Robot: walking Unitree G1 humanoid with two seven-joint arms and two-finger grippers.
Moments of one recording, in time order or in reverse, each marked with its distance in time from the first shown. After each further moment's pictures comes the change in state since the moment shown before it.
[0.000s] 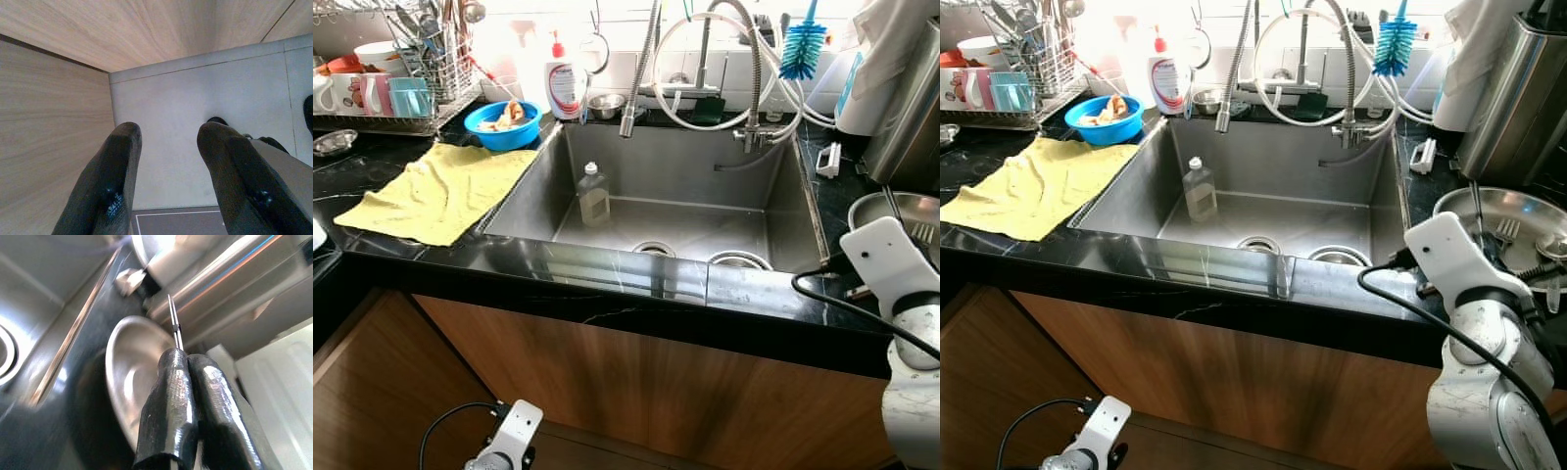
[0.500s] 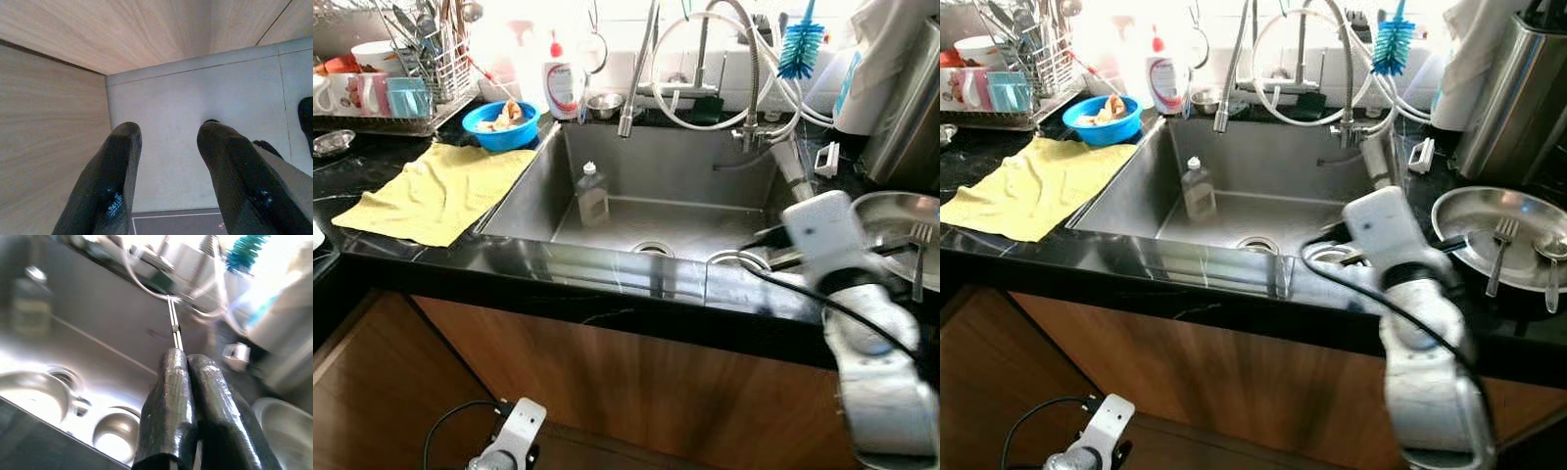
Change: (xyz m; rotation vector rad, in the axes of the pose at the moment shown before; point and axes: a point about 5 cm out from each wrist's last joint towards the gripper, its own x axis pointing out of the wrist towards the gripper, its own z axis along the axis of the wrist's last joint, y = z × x) left arm 0.001 -0.004 0.004 -0.002 -0.011 -0.011; right arm -0.007 0.054 0.047 0.393 -0.257 0.319
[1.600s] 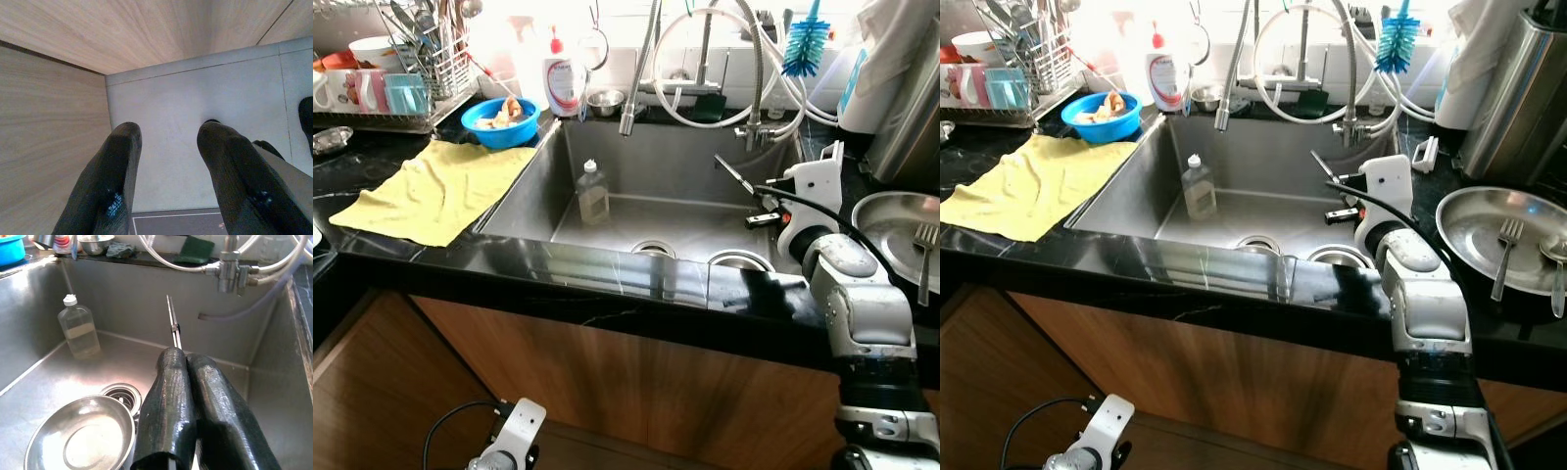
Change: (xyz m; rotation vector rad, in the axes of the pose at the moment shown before) left arm 0.000 0.001 0.000 -0.004 0.001 0.004; right arm 0.085 -0.019 -0.029 0.429 0.082 0.209
